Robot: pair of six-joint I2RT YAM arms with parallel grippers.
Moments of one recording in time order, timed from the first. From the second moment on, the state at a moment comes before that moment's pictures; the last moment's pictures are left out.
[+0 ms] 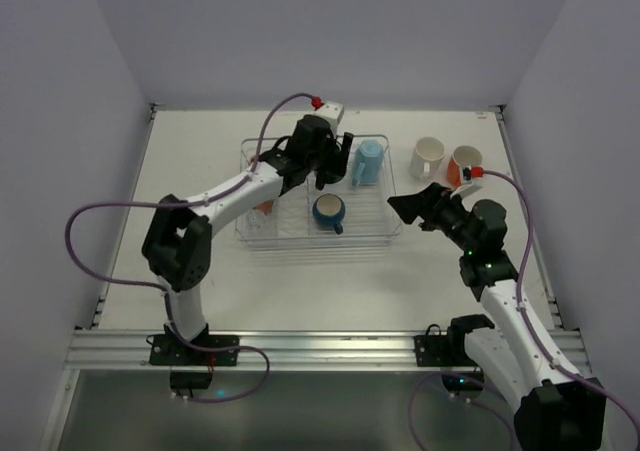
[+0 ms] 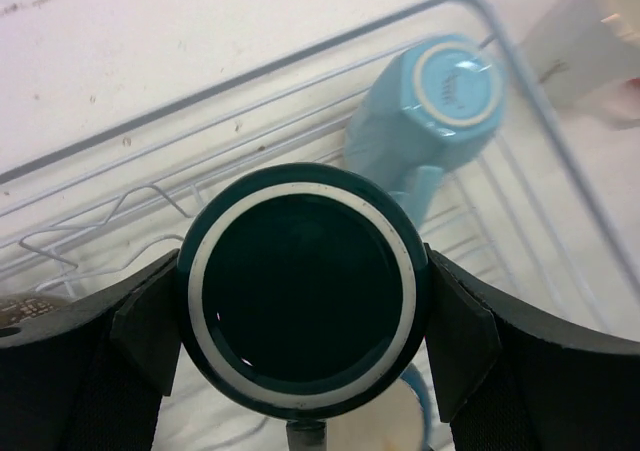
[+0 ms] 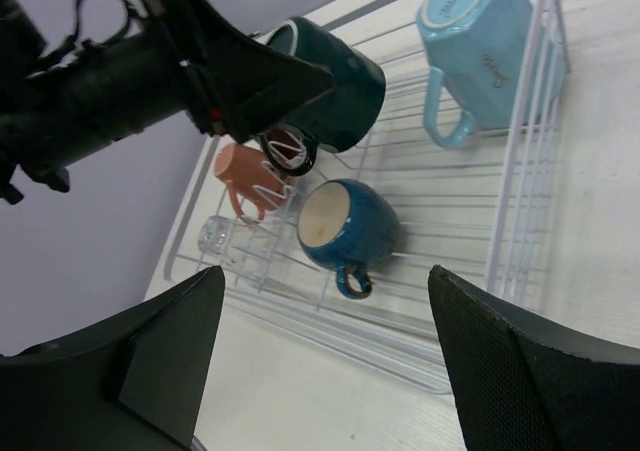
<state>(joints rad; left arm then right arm) -0.66 1.93 1.56 -0.22 -0.20 -0.18 0.13 0.78 0.47 0.15 -0.45 0.69</state>
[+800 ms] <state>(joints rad) -0.66 1.29 1.01 0.23 0.24 -0.76 0.35 0.97 0.61 0.53 -0.62 0.85</state>
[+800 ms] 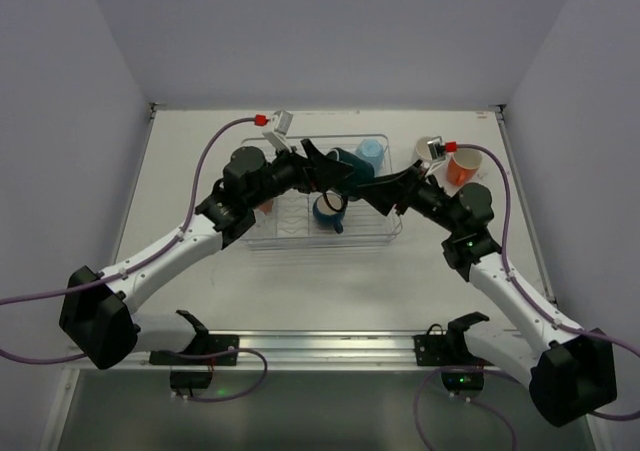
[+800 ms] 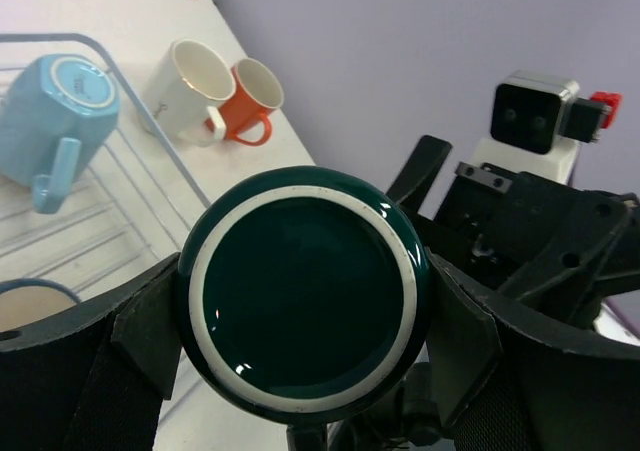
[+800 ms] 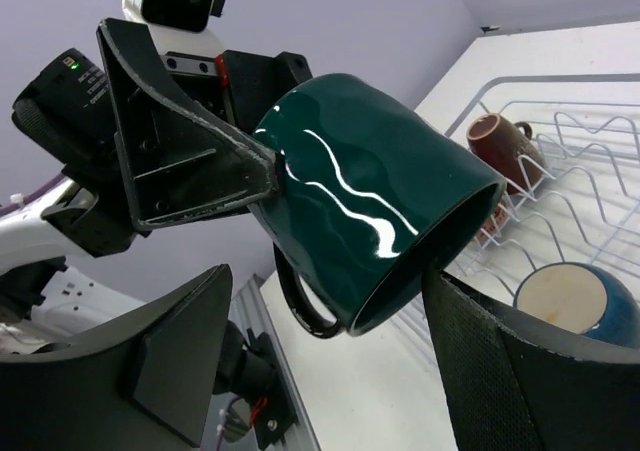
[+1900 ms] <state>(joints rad) -0.69 1.07 0.85 0.41 0.22 -0.86 0.44 0.93 0.64 0.66 -0.64 0.91</state>
